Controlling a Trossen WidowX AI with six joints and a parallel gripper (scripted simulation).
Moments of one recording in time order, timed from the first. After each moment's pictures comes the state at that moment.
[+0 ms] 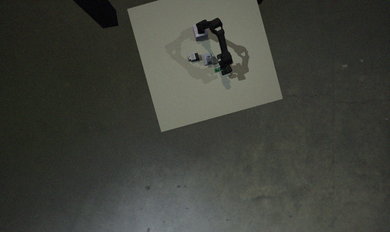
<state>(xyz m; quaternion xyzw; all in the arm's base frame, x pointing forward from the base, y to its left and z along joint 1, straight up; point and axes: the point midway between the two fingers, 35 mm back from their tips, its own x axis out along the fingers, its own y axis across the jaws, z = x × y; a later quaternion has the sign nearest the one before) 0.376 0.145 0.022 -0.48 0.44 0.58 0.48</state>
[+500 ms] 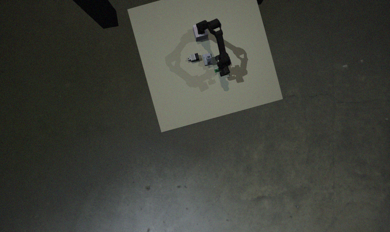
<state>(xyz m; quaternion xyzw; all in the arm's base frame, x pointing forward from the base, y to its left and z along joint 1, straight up) 0.385 0.126 0.029 -0.48 0.44 0.58 0.49</state>
